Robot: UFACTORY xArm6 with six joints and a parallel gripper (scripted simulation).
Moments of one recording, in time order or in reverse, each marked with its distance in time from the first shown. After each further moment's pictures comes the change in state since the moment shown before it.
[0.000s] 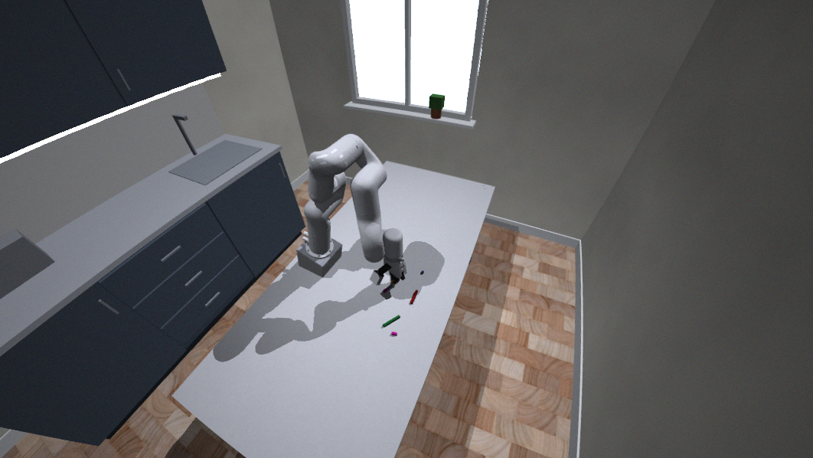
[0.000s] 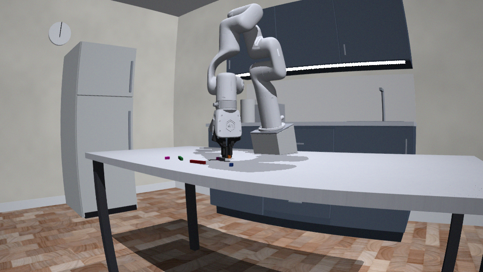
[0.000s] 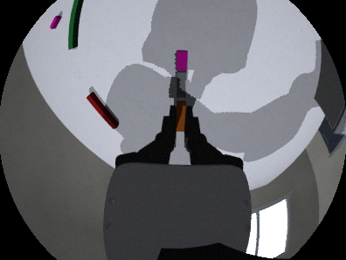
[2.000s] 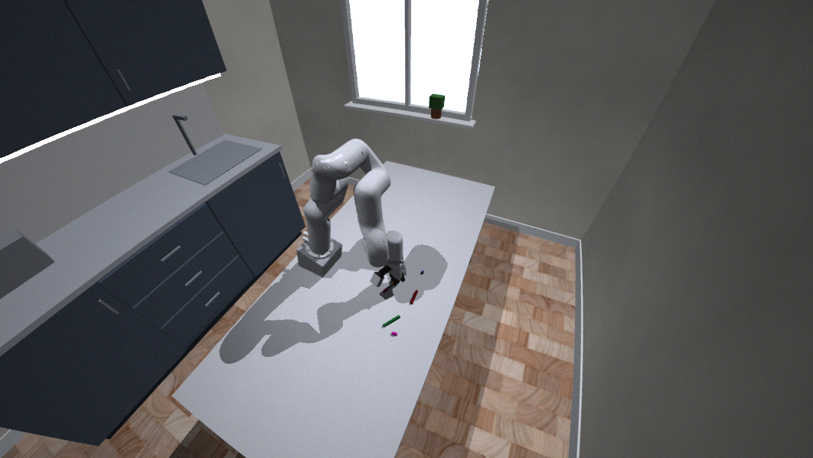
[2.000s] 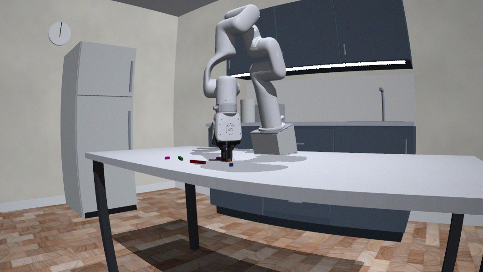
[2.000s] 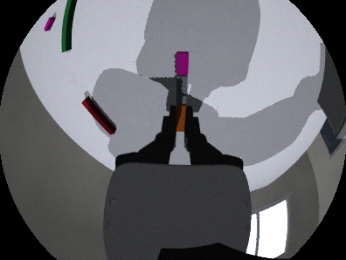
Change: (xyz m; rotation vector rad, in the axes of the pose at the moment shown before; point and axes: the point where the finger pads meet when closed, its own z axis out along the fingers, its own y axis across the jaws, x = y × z) arm 0.000 0.000 0.012 0.000 0.000 0.000
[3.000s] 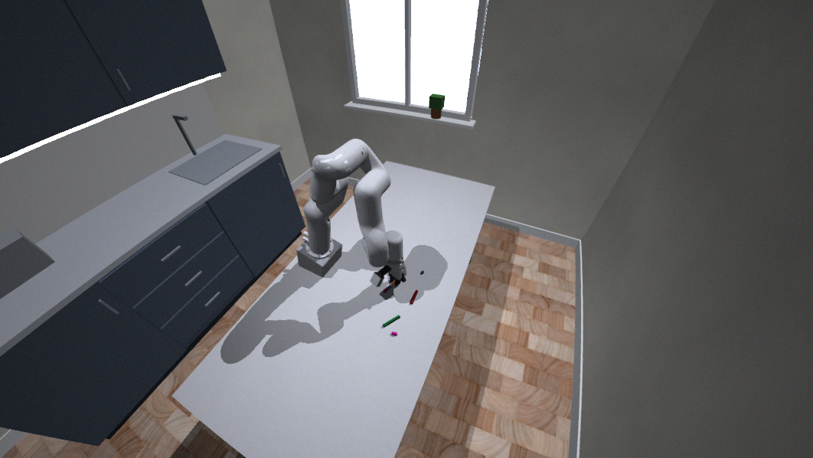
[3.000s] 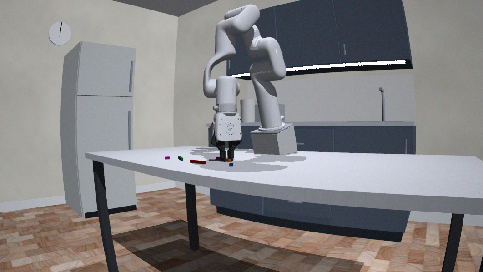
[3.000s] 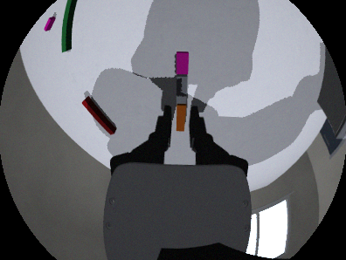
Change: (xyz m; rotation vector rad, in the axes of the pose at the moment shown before) arm 0.000 0.000 0.000 0.000 0.000 0.000
